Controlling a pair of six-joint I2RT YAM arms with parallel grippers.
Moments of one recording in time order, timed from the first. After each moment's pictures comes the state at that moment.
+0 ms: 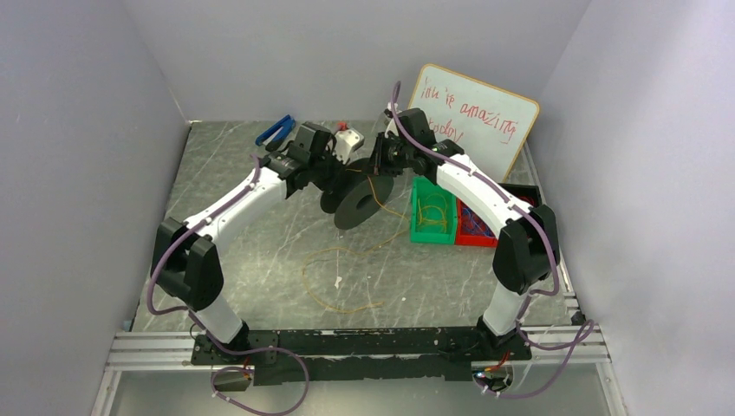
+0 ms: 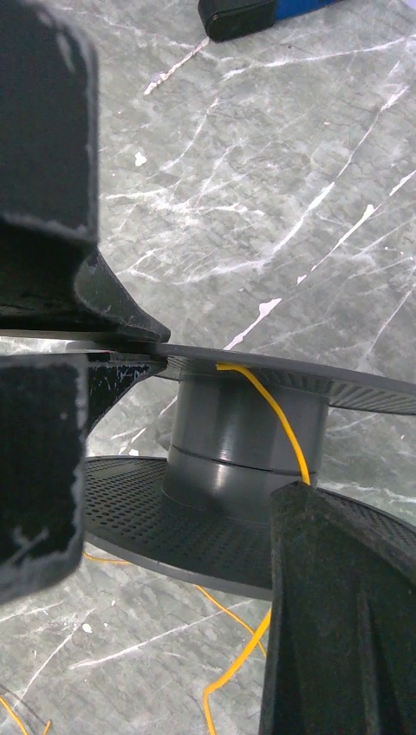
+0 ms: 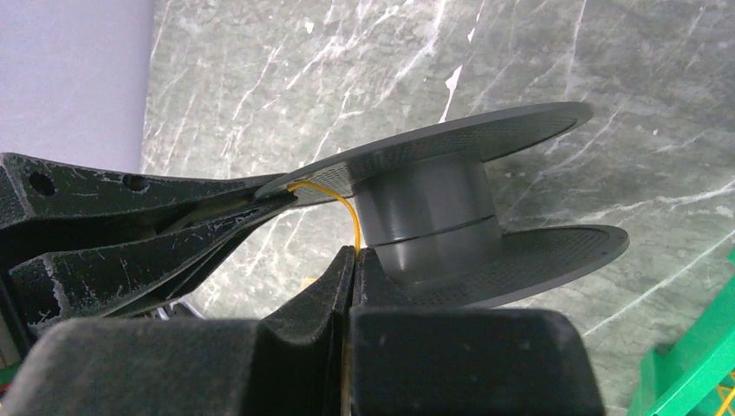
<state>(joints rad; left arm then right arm) -0.54 1.64 1.41 -0.50 0.08 0.21 0.52 1.75 1.54 -0.46 -0.30 0.54</state>
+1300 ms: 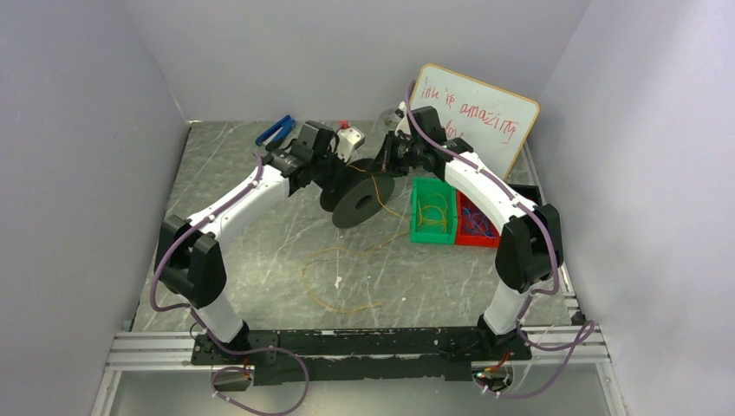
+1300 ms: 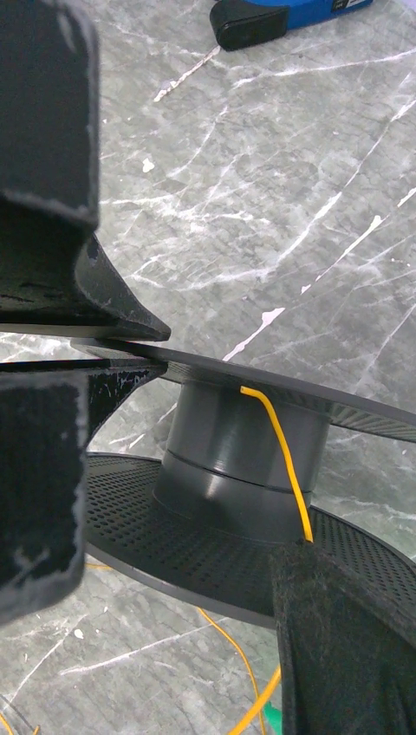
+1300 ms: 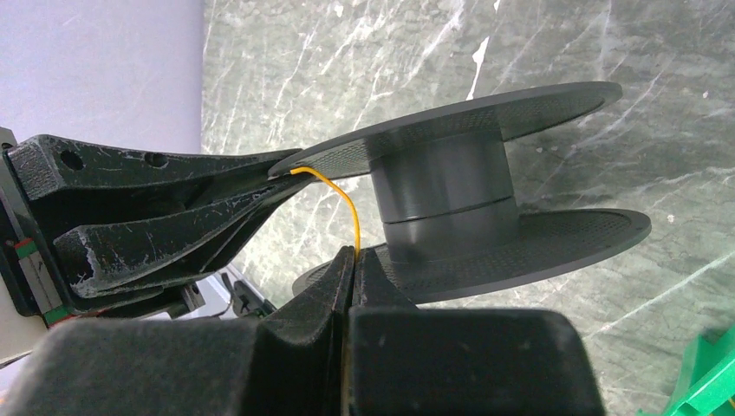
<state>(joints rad) -0.54 1.67 1.45 -0.52 0.04 0.20 0.45 1.75 1.52 -0.45 -0.46 0.64</state>
